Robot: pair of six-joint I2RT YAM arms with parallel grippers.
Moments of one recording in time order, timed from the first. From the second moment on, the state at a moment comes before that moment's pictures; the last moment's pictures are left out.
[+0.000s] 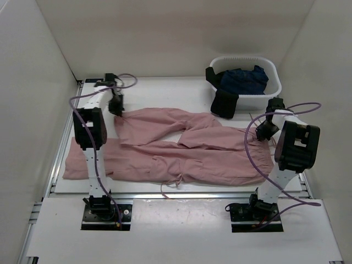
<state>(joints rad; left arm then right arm) -0.03 2.29 1.91 -0.85 0.02 0.00 -0.20 1.83 1.18 -0.63 0.14 0.65</state>
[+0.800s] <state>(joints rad) 0.36 2.11 1.75 -0.78 -0.22 0.00 -0.15 1.50 1.10 -0.70 0.14 0.57</state>
